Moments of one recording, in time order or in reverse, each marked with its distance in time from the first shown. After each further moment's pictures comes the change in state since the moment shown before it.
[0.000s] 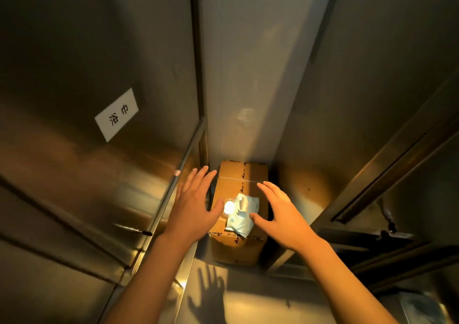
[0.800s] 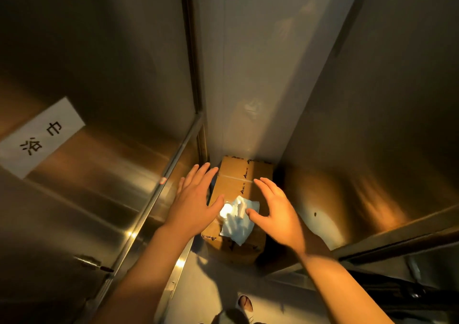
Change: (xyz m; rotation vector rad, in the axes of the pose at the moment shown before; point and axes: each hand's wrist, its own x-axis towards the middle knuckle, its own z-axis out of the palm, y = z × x) left_hand 0.100 -0.003 0.047 0.003 -0.069 -0.104; right_hand 0.109 0.056 0.000 0.037 0.015 -0.055
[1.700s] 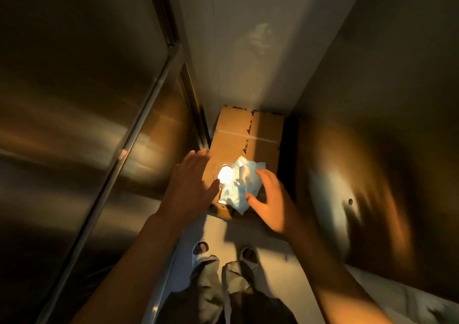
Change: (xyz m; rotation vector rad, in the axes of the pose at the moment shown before) left_hand 0.050 -0.079 0.127 -0.017 -0.102 -0.029; right_hand 0.039 0.133 0.129 0.237 -0.164 0.196
